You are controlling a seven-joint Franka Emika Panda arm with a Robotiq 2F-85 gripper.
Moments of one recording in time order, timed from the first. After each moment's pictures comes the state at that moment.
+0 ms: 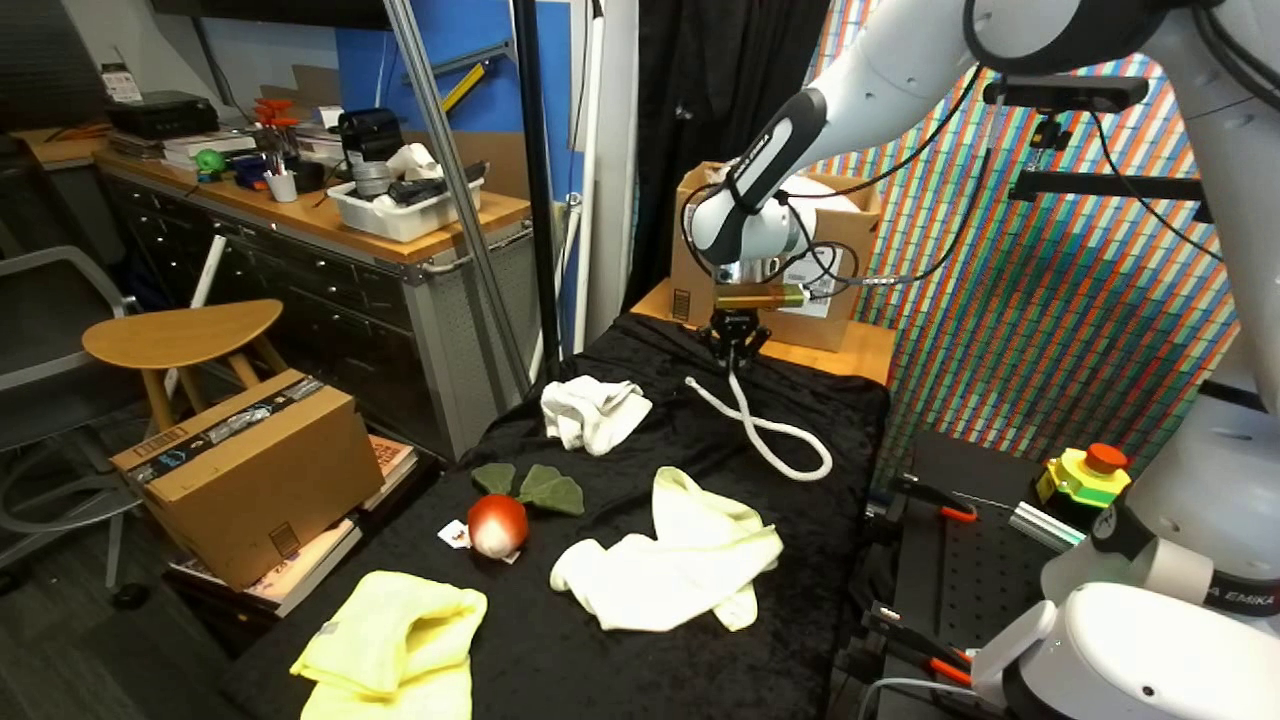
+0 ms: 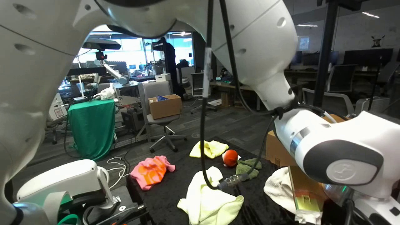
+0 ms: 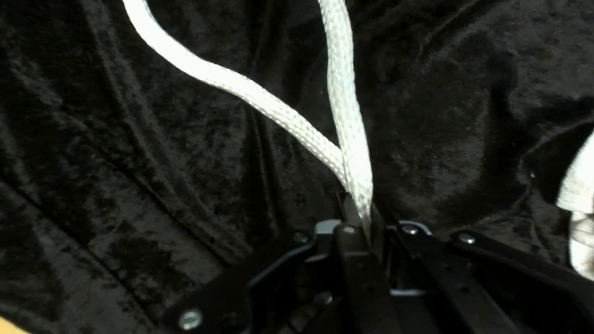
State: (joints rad) arm -0.24 0.63 -0.19 -1.92 0.27 2.38 0.30
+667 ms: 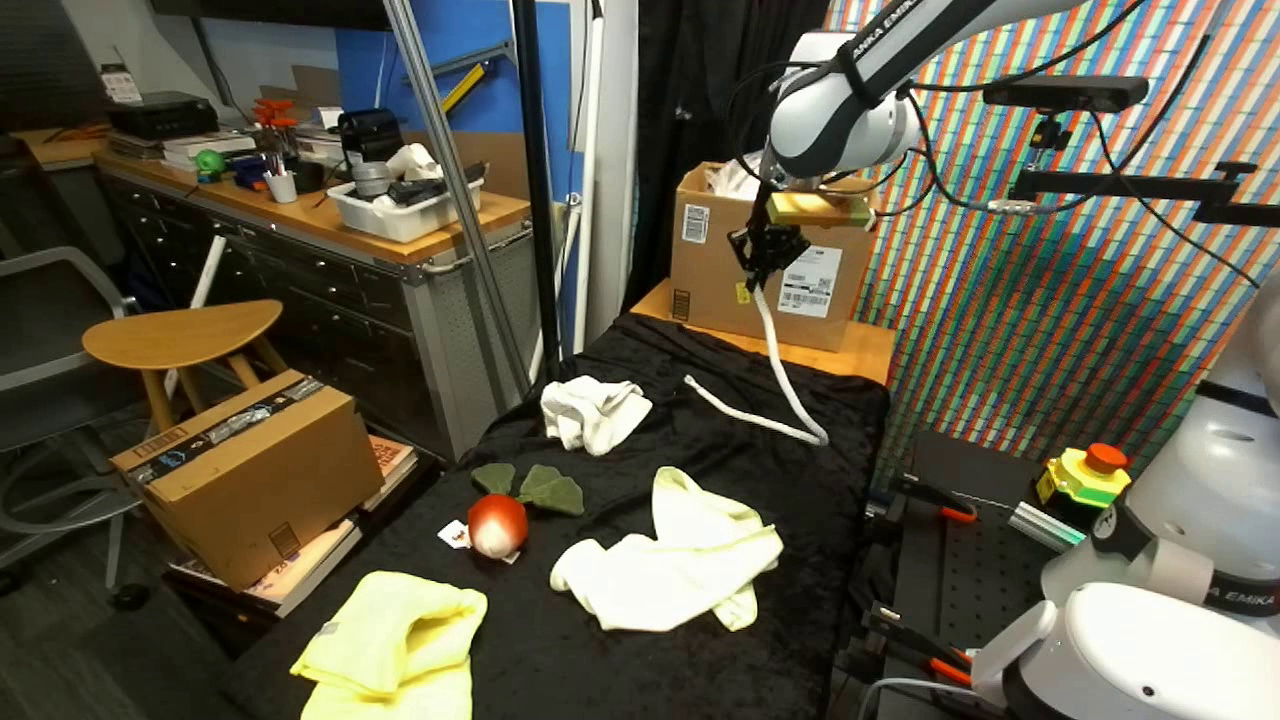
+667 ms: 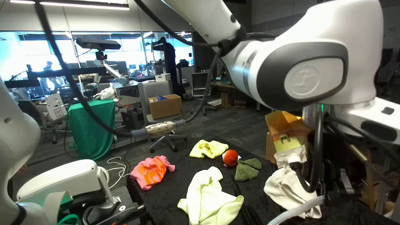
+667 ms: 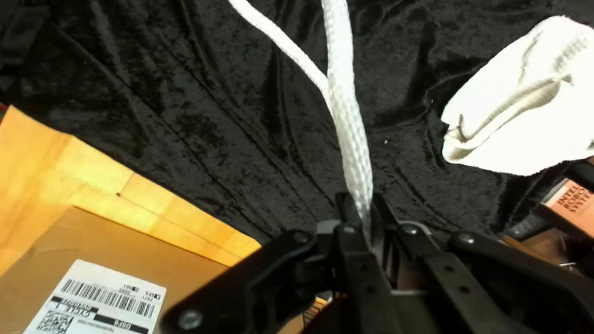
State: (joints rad) arm -0.17 0.10 -0.26 -2.30 0.05 2.56 0.34
